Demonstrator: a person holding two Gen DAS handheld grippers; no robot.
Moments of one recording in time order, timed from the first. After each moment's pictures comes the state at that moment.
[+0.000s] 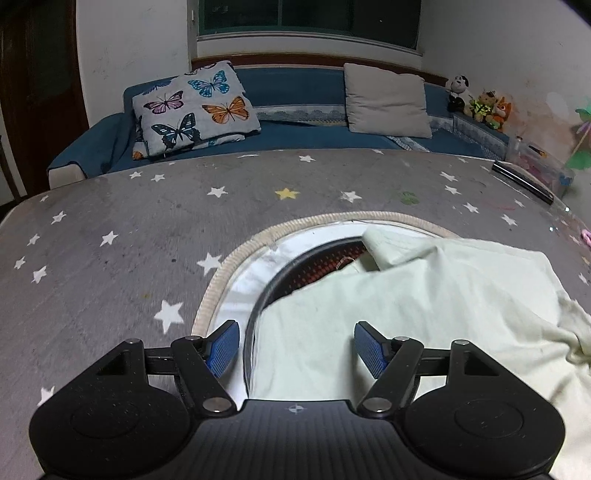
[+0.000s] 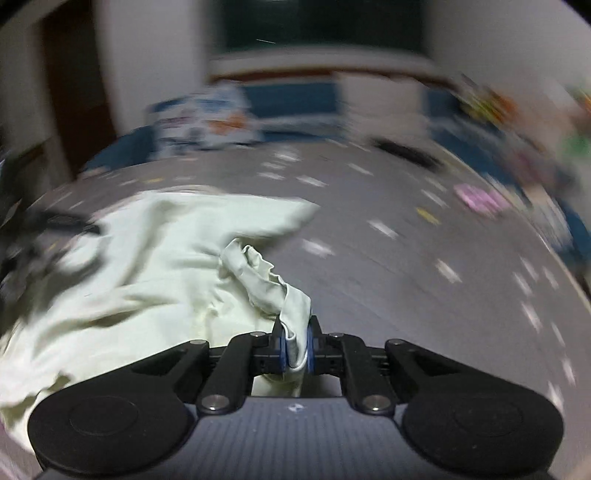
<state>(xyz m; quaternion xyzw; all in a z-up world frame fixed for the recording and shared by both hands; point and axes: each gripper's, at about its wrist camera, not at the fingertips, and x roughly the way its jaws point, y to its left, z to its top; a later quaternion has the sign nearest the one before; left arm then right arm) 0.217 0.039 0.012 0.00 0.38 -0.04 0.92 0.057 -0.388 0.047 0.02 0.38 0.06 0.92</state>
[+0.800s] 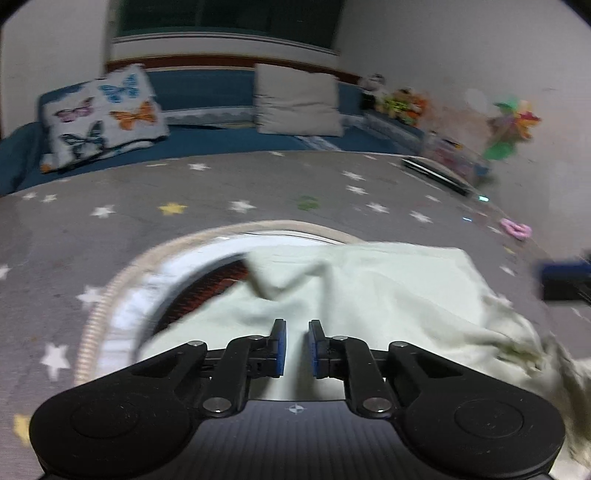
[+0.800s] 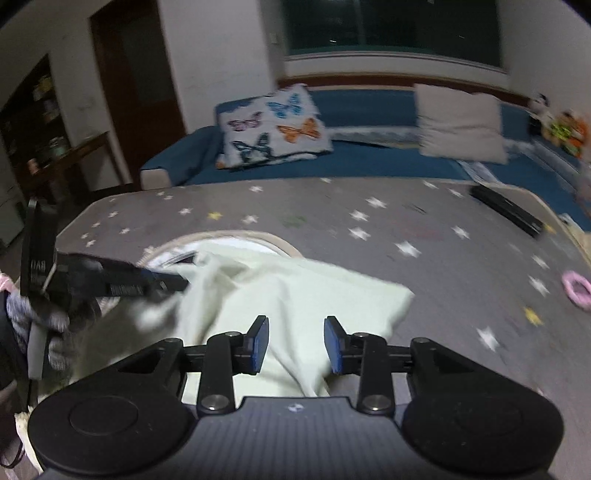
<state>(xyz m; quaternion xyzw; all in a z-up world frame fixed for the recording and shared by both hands) 0.228 0.003 0.007 -0.02 0.38 -0.21 0.90 0.169 -0.319 0.085 -0.01 0.37 0.21 0.91</state>
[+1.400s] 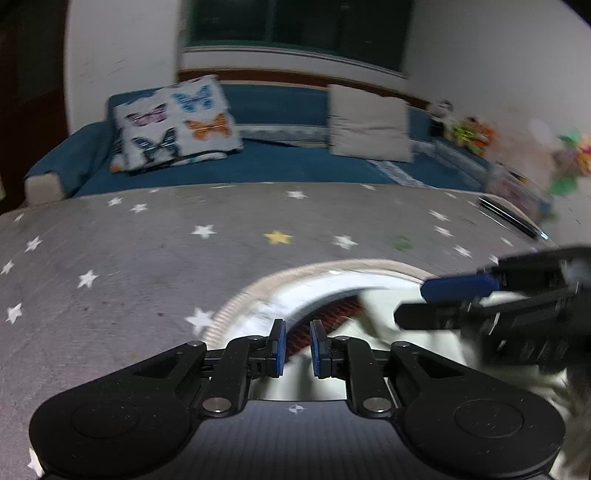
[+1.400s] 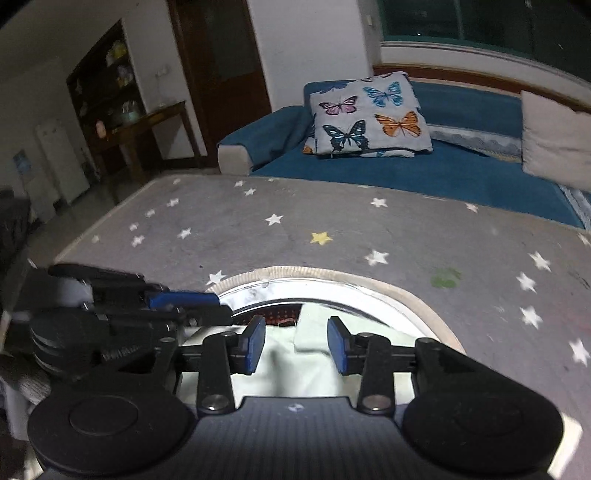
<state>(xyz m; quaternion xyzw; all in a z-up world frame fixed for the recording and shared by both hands) 0.255 0.062 0.023 -0.05 0.36 -0.06 0.93 0.271 -0.180 0.049 -0.05 0.37 0.33 0.87</state>
